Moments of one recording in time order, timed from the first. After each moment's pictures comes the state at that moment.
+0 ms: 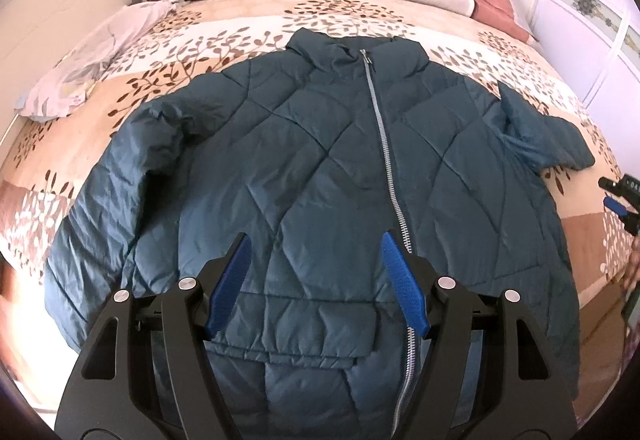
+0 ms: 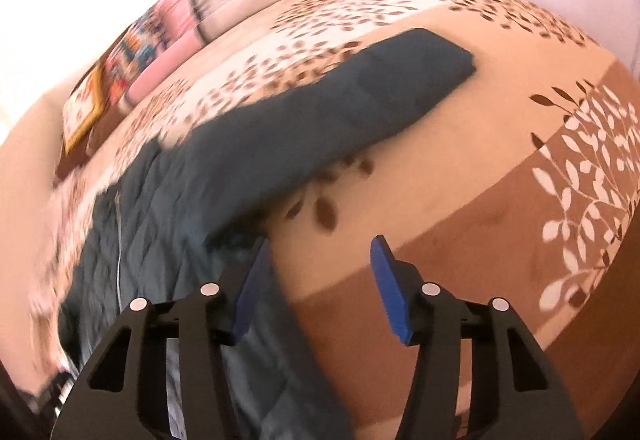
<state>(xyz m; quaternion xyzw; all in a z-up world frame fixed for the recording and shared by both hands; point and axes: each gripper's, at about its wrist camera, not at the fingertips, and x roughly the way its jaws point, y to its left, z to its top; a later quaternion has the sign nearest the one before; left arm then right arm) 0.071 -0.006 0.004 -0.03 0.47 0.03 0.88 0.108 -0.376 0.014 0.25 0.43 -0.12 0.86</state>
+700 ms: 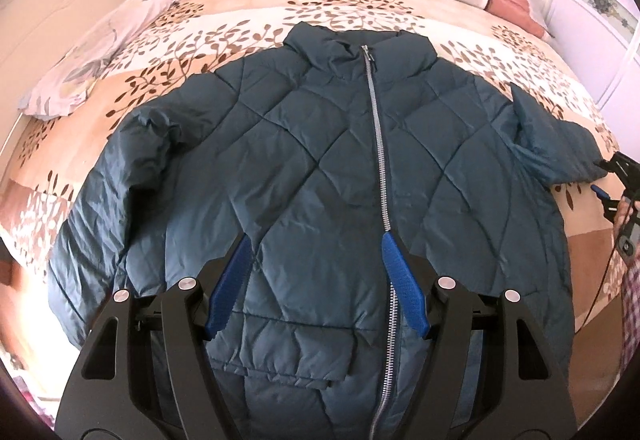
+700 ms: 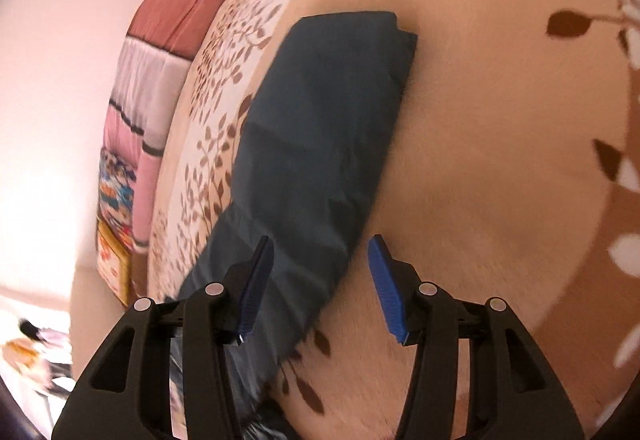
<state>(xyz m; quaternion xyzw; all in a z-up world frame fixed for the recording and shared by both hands) 0.099 -0.027 0.008 -0.02 0.49 0.05 0.87 0.178 -0.520 -0.064 0.54 0.36 -0.14 0.75</state>
